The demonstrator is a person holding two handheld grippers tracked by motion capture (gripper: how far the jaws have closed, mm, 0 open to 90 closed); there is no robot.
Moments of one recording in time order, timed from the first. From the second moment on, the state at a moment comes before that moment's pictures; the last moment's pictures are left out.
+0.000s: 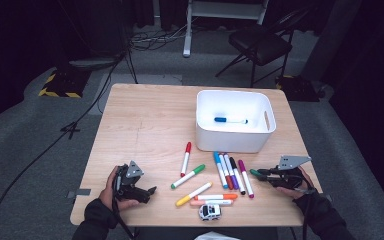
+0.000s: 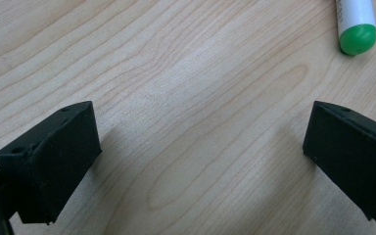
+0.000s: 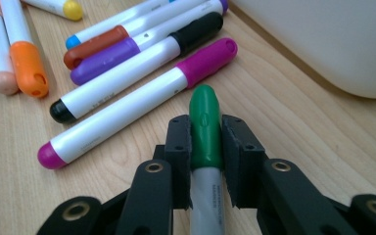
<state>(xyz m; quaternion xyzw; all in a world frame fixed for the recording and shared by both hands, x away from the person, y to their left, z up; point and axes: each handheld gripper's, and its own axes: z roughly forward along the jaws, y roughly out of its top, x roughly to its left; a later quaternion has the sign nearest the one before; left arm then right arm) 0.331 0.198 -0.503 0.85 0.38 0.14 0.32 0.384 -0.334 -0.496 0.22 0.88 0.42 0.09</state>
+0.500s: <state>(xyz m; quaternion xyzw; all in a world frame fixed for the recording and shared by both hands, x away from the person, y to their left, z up) 0.331 0.198 -0.503 0.86 0.38 0.14 0.32 0.378 -0.347 -0.461 0.21 0.84 0.48 0.11</state>
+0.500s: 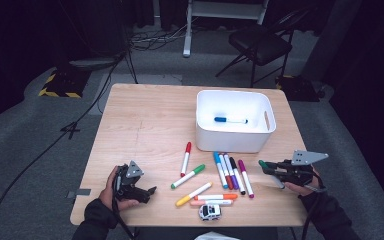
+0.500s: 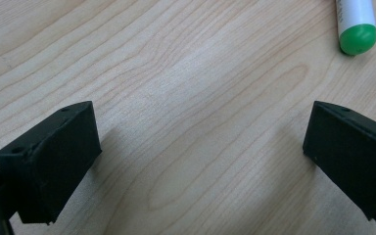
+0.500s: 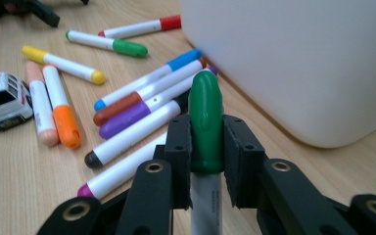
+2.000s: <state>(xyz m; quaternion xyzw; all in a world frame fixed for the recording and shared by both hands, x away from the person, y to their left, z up) 0.331 0.198 -0.503 0.85 0.38 0.14 0.32 0.399 -0.312 -0.313 0.14 0.82 0.51 0.20</state>
